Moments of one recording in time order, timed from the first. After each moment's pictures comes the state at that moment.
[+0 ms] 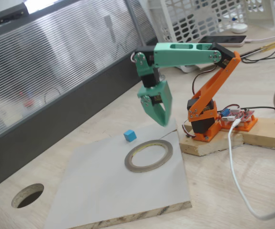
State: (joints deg) arm 6.3 134.5 119.1 104.3 100.7
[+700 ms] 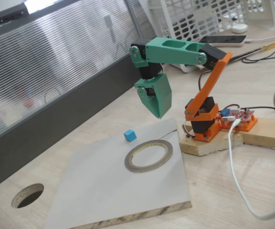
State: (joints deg) arm 27.7 127.2 114.5 104.4 100.3
